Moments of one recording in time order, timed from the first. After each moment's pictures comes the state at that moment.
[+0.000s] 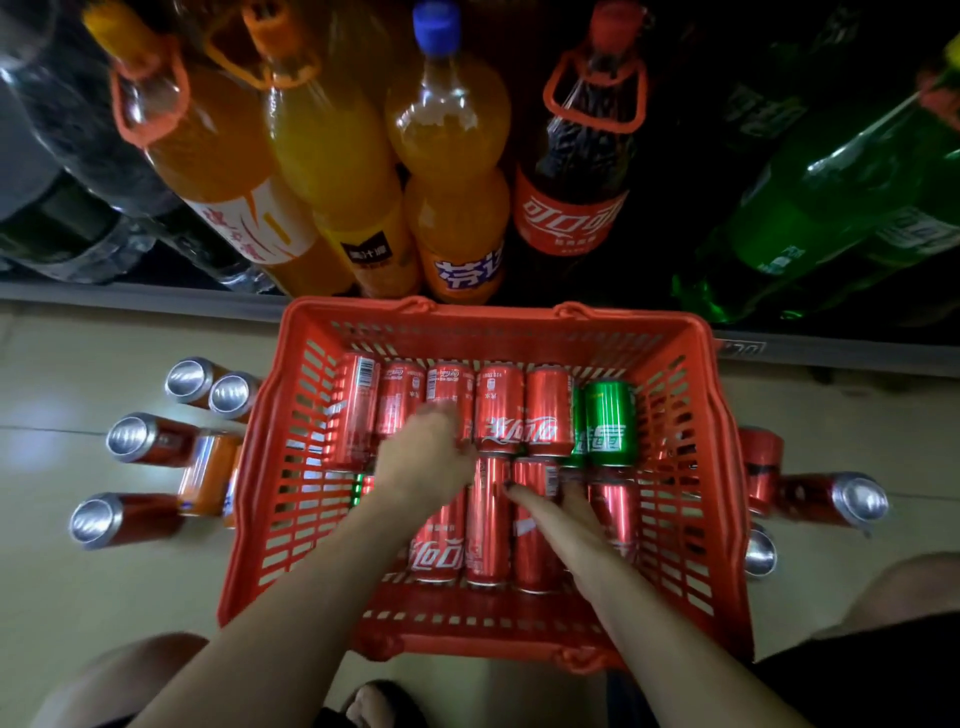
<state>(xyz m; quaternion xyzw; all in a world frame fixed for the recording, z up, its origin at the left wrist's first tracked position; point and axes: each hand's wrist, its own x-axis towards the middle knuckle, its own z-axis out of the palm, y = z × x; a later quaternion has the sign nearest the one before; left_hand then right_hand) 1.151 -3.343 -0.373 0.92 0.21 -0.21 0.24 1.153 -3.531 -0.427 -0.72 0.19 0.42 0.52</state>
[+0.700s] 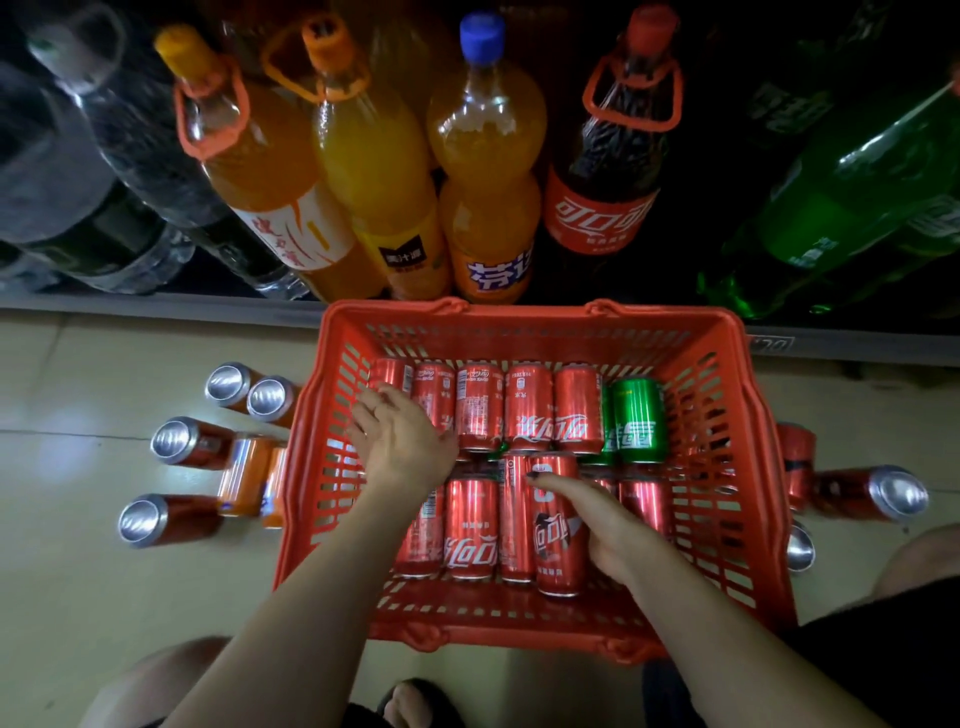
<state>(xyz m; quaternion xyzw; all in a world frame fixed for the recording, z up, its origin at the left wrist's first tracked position) 1.144 -3.297 -0.384 0.89 0.38 -0.22 0.14 1.161 -3.517 -0.425 -0.59 0.24 0.51 0.58</state>
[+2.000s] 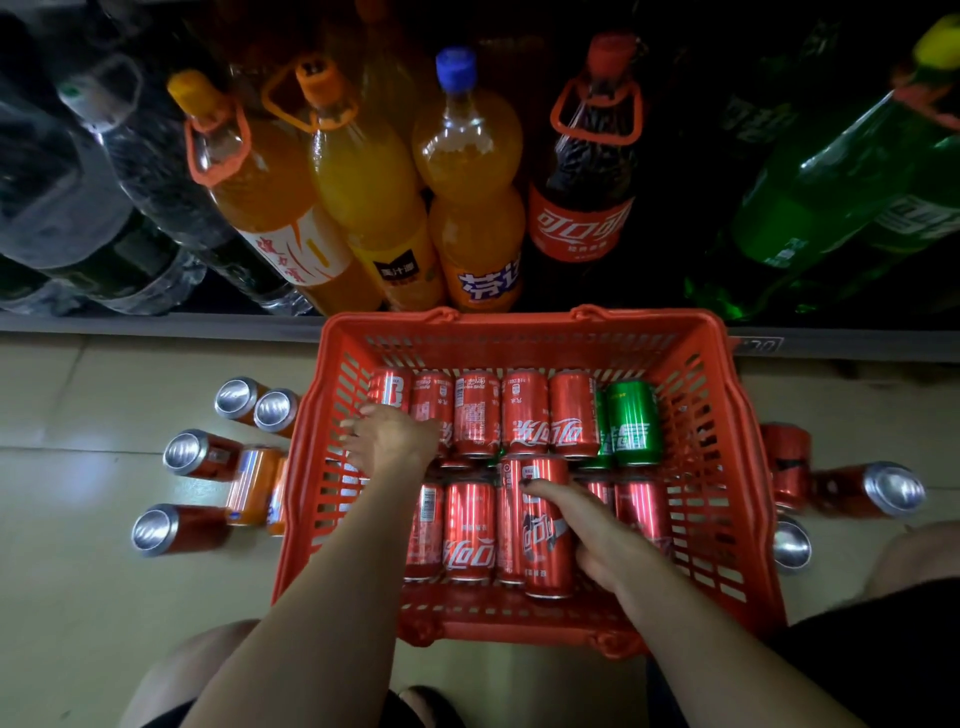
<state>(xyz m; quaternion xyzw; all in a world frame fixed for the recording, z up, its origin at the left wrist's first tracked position) 1.160 -3.296 -0.393 0.78 0.55 -0.18 0.24 1.150 -3.515 -0.438 -0.59 0.24 0.48 0.60</state>
